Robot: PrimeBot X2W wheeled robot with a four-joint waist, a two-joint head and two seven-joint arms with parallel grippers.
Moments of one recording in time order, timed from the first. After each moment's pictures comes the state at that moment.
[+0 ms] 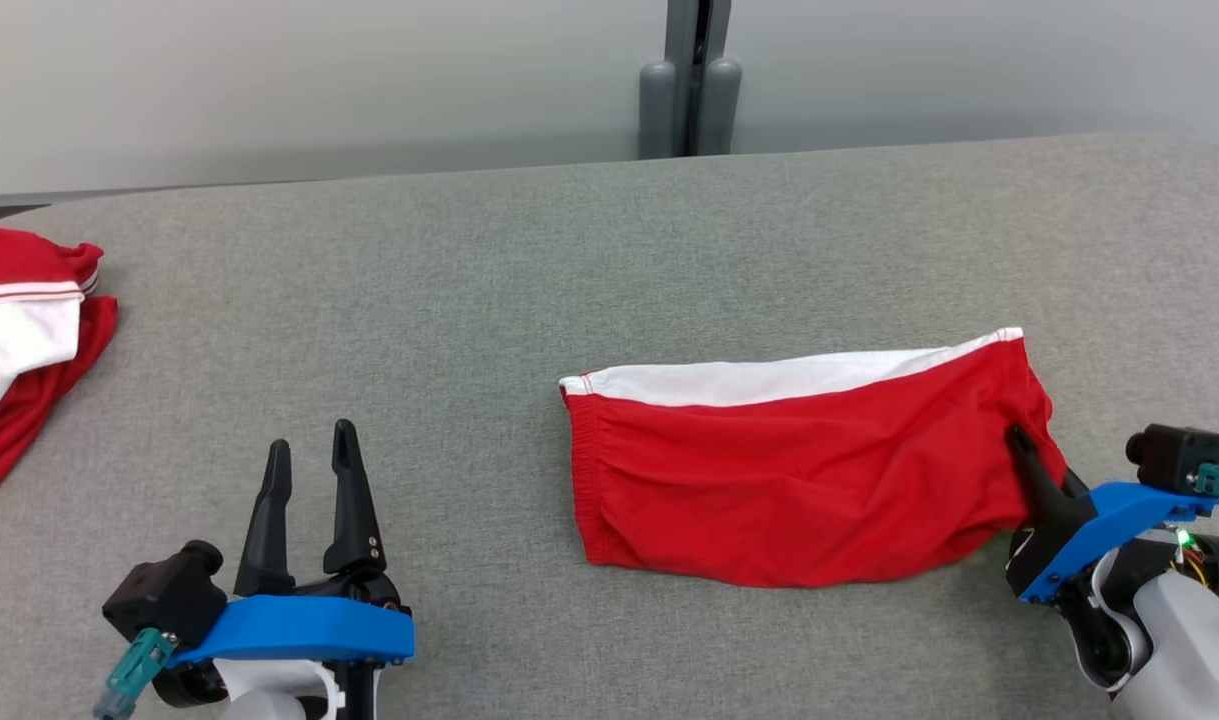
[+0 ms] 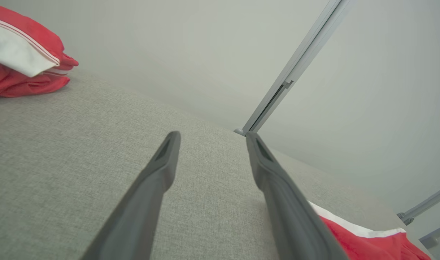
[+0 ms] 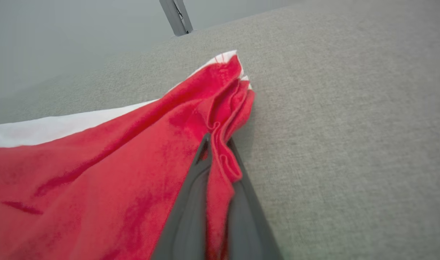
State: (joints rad) left arm -0.08 0.13 -0.21 0.15 -0.65 0.04 -0.26; right arm -0.46 -0.32 0.27 0.80 0.68 0.13 -0.13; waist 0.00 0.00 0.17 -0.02
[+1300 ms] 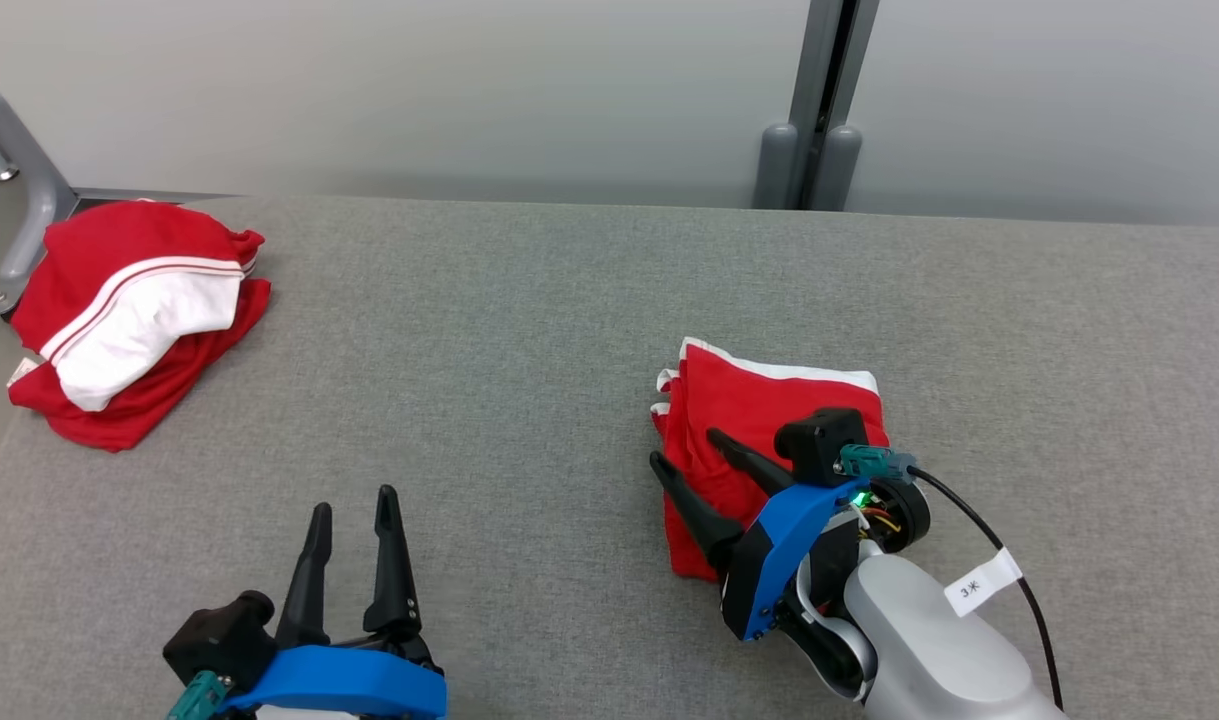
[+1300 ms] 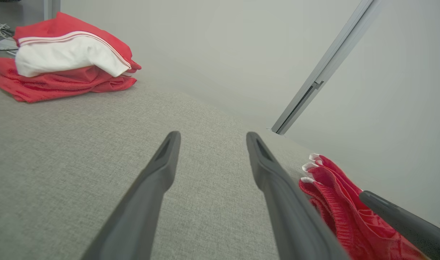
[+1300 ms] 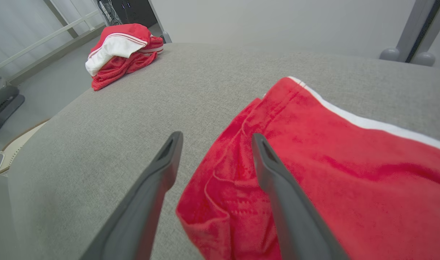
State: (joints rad) left arm -0.02 0.09 -0.20 0.22 -0.57 0.01 -0.26; right arm -0.54 -0.05 0.57 0.71 0.50 0.13 -0.04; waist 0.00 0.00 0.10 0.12
